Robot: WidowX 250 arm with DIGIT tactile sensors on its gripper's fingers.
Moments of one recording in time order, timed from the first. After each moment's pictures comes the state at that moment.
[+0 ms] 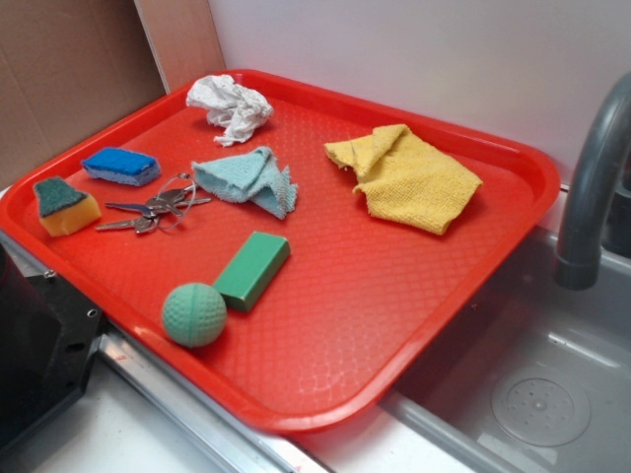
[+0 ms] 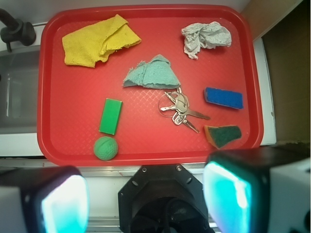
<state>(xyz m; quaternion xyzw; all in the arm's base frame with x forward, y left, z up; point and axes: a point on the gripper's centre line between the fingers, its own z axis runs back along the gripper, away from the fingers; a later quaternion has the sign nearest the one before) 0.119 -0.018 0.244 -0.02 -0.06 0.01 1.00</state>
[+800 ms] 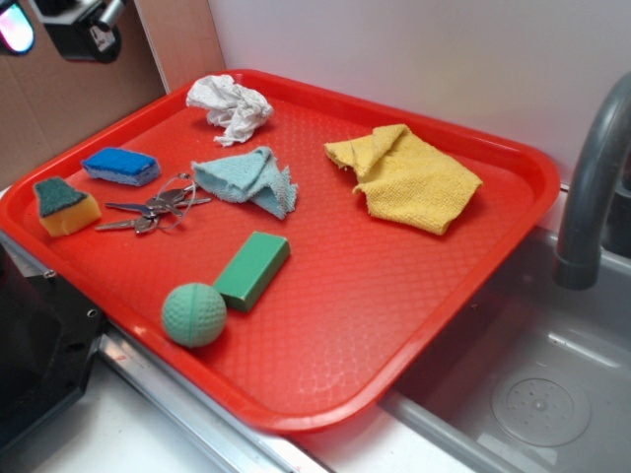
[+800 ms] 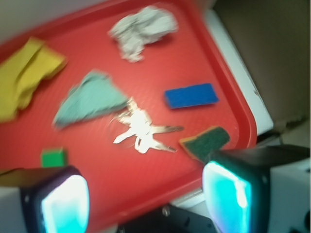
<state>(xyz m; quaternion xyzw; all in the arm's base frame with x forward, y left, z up) 0.144 0.053 0.162 0.01 -0.10 0.26 0.96</state>
